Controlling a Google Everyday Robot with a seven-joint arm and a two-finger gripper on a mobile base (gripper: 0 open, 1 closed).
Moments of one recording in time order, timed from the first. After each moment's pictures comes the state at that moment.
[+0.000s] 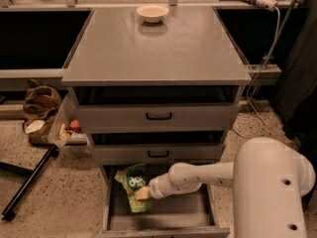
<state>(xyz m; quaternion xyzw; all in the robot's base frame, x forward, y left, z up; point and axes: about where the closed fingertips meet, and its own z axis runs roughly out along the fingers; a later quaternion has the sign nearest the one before) 0.543 0.057 0.321 -0.19 0.91 0.34 0.14</state>
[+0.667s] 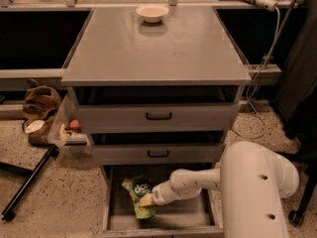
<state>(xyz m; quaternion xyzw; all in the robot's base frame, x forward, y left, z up) 0.529 0.043 0.249 -0.16 0.93 0.33 0.09</state>
